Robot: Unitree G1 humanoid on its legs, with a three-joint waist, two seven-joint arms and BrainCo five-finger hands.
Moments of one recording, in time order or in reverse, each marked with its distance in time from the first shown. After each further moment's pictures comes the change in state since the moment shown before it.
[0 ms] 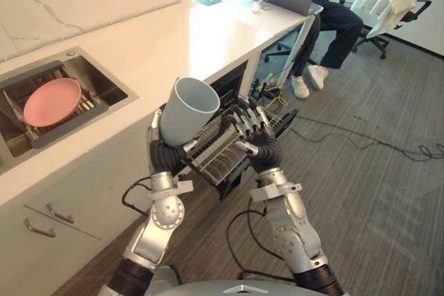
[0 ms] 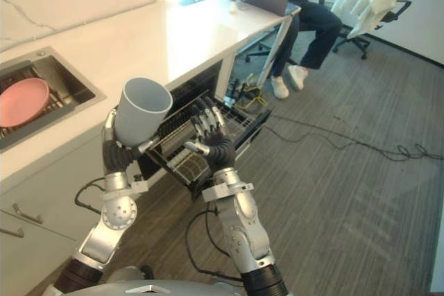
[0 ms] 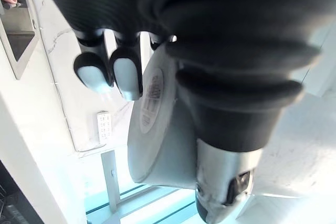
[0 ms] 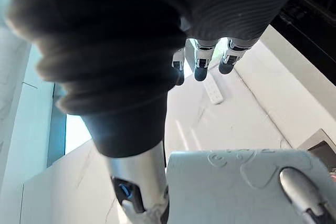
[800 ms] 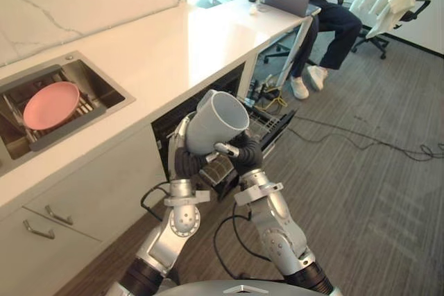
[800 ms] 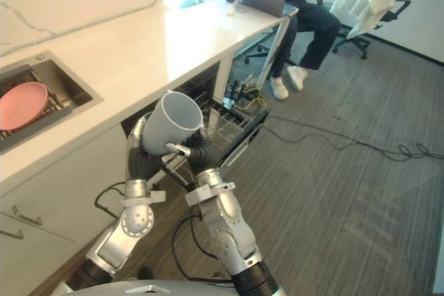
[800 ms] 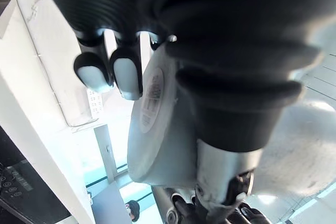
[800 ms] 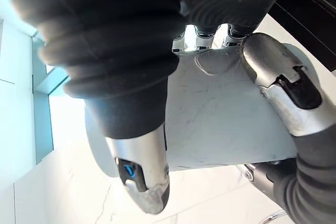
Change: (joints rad) left arm -0.023 -0.020 -0.129 0.070 0.094 0.000 0.024; right arm -0.031 0.013 0.128 0.013 0.006 0.019 -0.099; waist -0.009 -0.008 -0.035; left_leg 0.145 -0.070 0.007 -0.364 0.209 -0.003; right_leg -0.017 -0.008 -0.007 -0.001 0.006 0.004
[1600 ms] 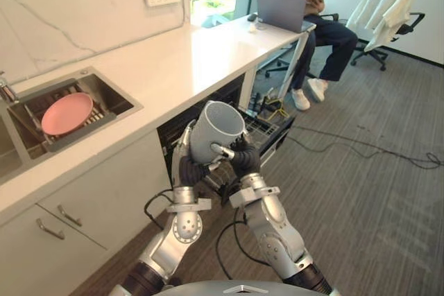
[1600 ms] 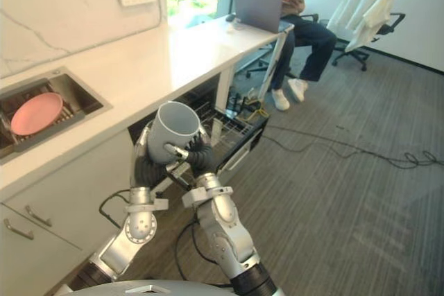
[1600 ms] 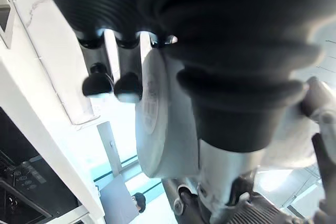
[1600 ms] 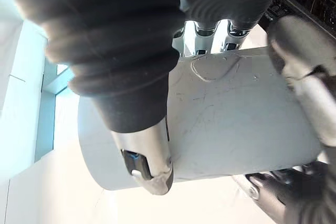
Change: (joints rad) left arm 0.028 0.002 -0.052 0.082 -0.023 0.013 0.014; right arm 0.008 -0.003 0.015 0.038 -0.099 -0.010 -0.174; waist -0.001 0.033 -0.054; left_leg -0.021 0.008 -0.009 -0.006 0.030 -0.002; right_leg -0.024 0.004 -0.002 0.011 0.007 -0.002
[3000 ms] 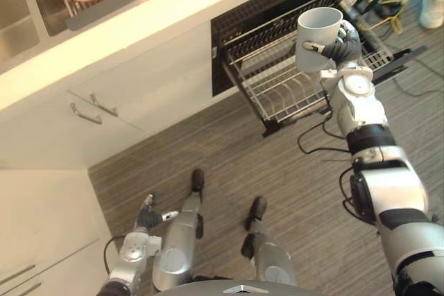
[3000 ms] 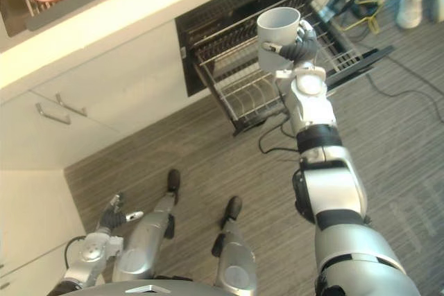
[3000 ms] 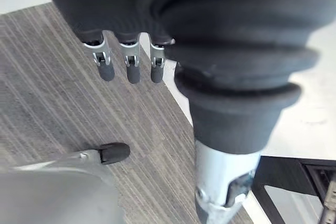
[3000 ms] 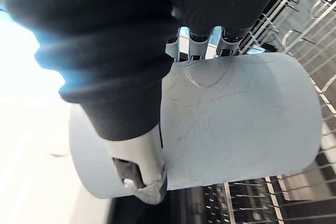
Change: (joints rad) left arm 0.032 0.102 0.334 0.711 -0.589 -0.021 -0.639; right arm -1.065 -0.516 -0.308 1.108 -0.196 0.183 0.025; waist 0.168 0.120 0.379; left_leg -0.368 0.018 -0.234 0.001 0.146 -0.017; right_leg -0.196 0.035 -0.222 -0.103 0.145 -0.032
